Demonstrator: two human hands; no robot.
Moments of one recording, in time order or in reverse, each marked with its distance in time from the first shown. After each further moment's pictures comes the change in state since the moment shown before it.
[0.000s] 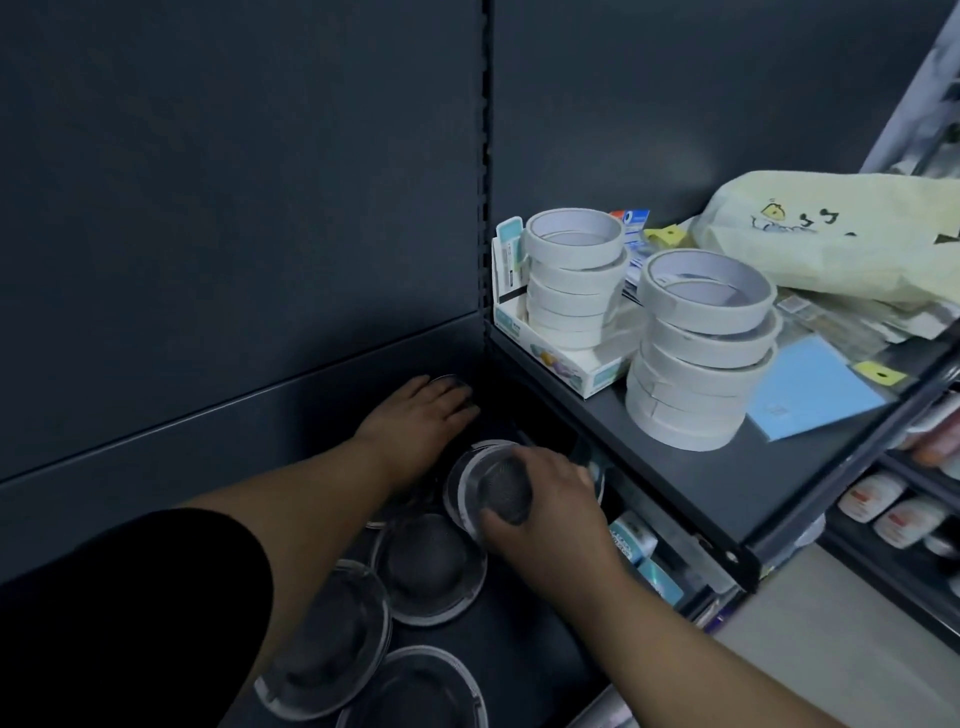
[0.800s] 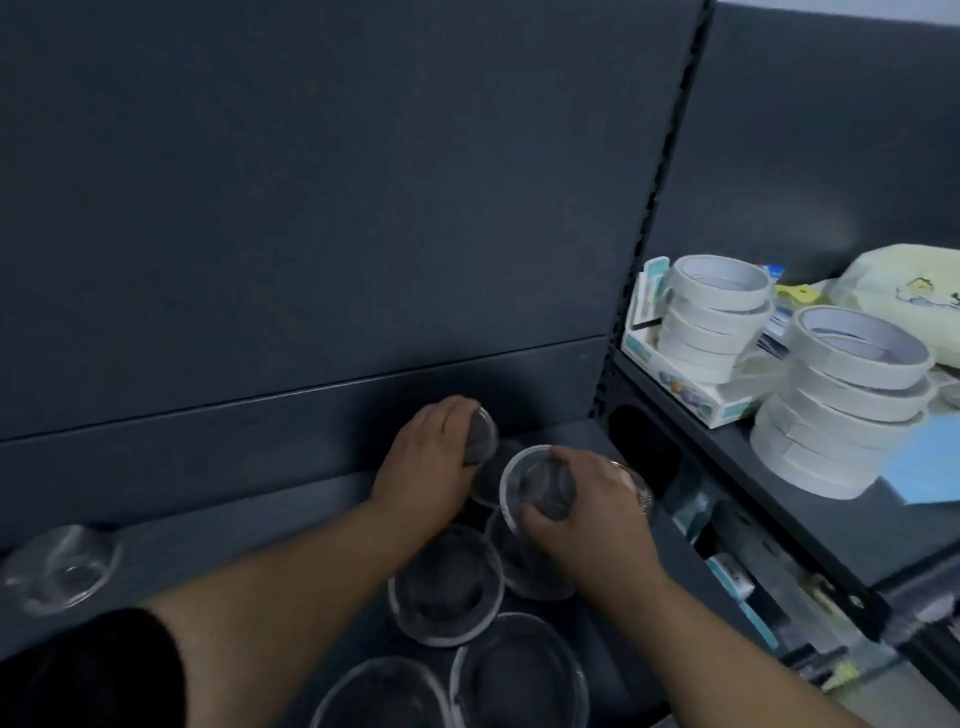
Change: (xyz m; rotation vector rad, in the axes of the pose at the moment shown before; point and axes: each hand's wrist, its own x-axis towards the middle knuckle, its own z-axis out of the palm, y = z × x) left_hand -0.121 0.004 0.010 -0.589 0.444 -0.554; right_hand -0.012 -0.058 0.012 -0.013 -0.017 -0.159
